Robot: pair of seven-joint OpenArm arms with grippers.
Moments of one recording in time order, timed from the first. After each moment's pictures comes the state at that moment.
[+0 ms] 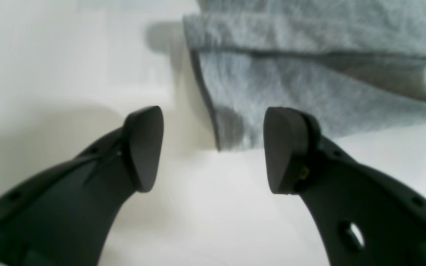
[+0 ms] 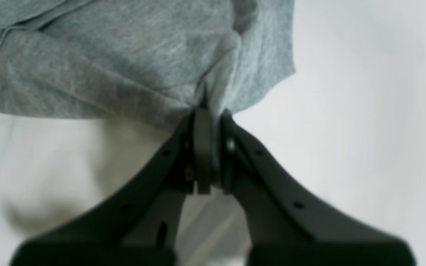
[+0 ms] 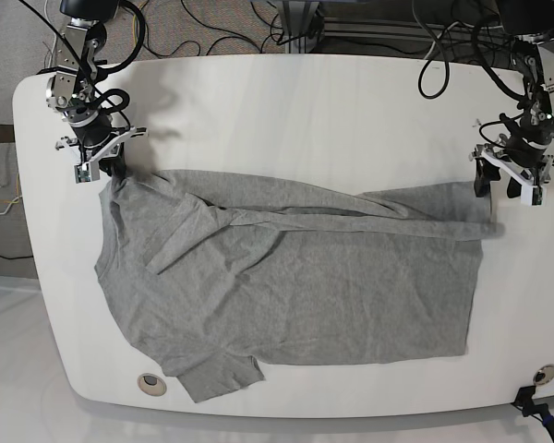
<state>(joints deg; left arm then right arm) 10.6 -24.1 -20.5 80.2 -26.0 -25.0 26.5 -13.1 17.9 20.0 77.7 13.2 26.0 -19.8</state>
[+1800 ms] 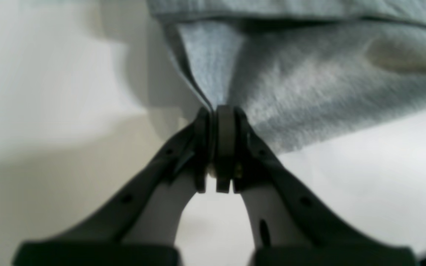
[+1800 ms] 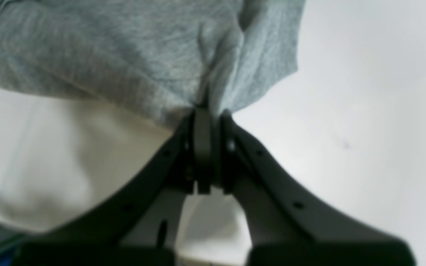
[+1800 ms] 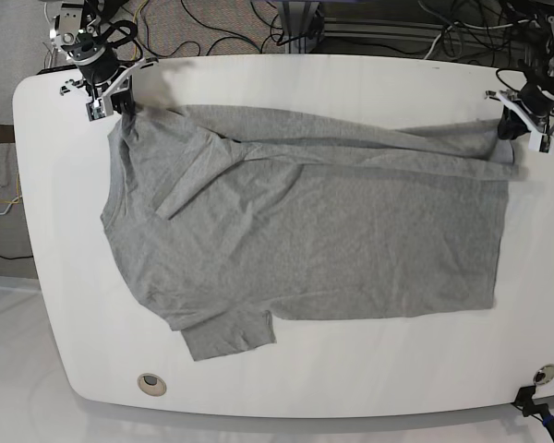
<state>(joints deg) 29.2 -31.8 -22.6 80.1 -28.4 -30.3 22.7 -34.6 17.5 20.0 94.8 12.7 25.5 -20.6</state>
